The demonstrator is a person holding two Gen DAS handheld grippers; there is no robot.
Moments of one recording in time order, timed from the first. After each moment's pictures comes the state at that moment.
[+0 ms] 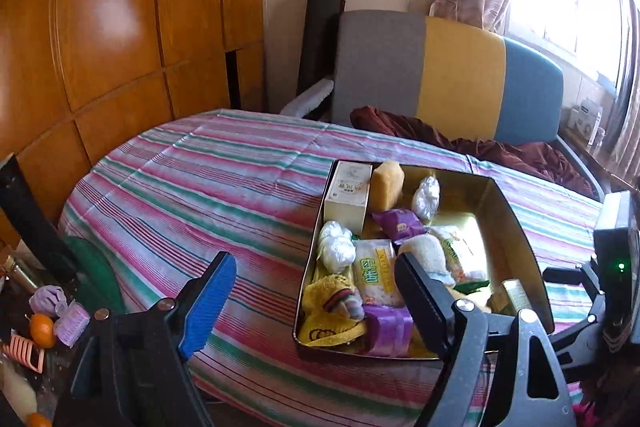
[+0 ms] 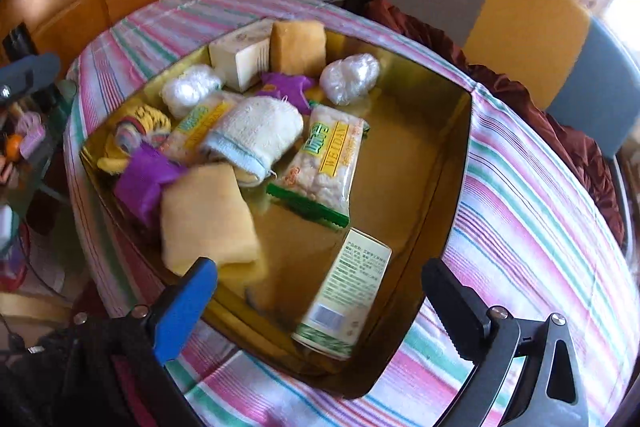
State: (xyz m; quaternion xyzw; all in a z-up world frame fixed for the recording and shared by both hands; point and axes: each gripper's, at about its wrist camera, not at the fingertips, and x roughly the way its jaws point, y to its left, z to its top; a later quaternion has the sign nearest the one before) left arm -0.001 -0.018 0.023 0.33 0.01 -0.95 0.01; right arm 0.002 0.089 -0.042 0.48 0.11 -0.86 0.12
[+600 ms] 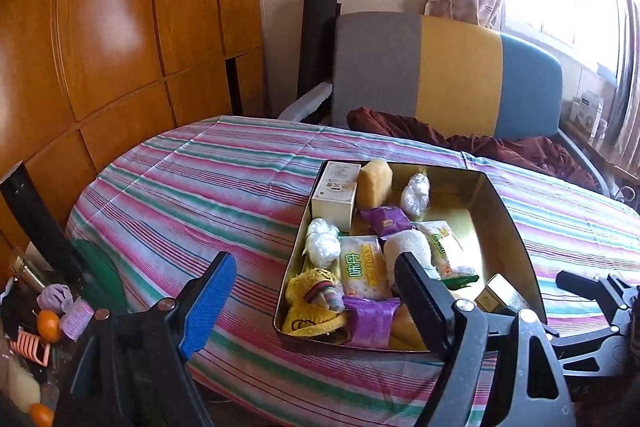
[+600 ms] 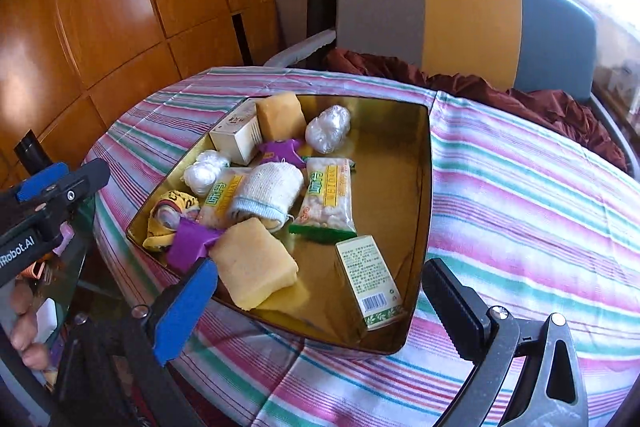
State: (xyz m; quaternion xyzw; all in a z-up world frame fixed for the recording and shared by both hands) left arm 0.012 0.007 0.025 0.32 -0.01 -0.95 0.02; right arm 0.043 0.100 -0.014 0.40 -0.03 -0.91 0.09
